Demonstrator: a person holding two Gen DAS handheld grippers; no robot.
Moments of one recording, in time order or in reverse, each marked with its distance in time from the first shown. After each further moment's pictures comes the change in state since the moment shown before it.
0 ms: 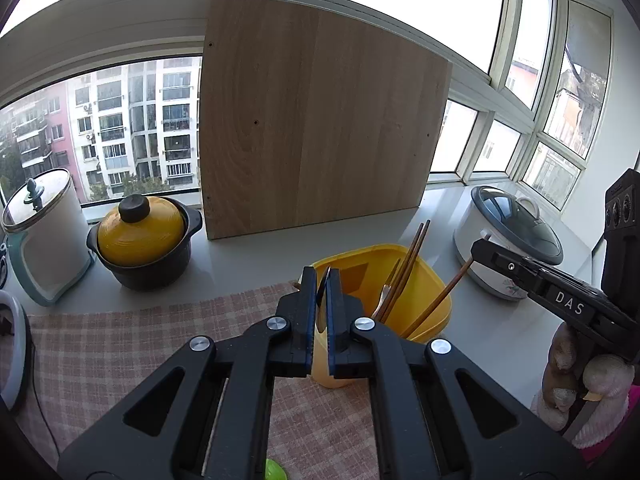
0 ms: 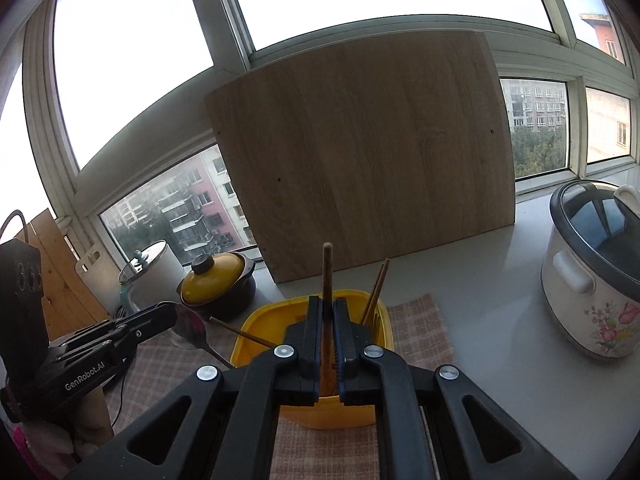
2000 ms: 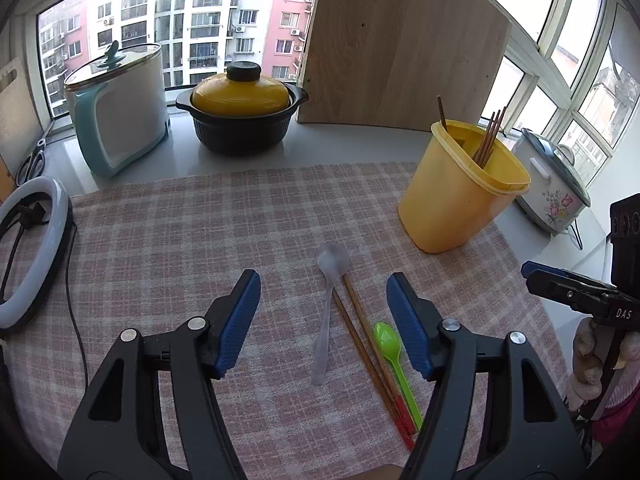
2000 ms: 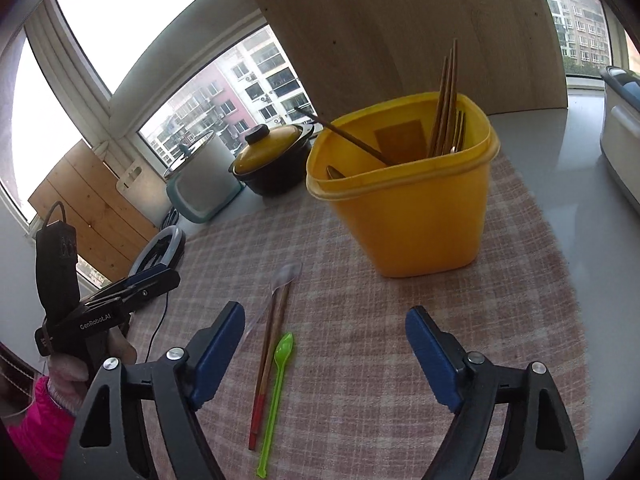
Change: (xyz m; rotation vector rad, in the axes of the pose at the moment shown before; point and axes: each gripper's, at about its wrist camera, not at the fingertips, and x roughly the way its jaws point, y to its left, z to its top) left arm -0.037 0.113 -0.109 -0.106 0.227 0.067; right arm 0.025 0.043 -0.121 0.045 0.363 0.207
